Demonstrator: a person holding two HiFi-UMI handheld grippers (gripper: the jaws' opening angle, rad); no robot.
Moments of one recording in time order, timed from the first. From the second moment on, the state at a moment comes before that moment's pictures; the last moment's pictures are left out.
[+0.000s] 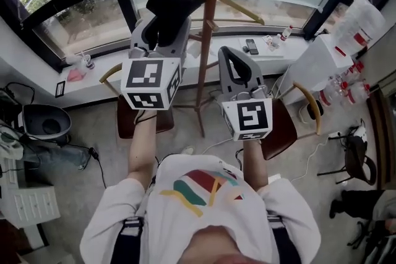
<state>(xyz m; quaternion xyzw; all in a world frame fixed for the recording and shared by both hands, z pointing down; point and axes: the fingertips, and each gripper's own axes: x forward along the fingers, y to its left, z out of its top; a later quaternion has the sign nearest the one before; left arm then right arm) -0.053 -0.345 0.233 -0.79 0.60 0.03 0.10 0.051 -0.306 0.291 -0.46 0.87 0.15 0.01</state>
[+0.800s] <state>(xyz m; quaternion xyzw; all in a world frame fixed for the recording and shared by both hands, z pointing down) -0.074 -0.325 0.338 -0.79 0.61 0.06 0.05 0.031 -0.320 0.347 -0.47 0.88 0.10 -0.01</state>
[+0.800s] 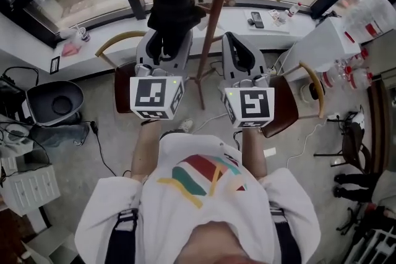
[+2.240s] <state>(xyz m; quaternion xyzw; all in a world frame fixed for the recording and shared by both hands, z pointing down) -0.079 -0.319 0.376 -0.79 0.61 0.06 0.03 0.040 -0.329 0.379 -0.50 0.86 0.05 -0.01</state>
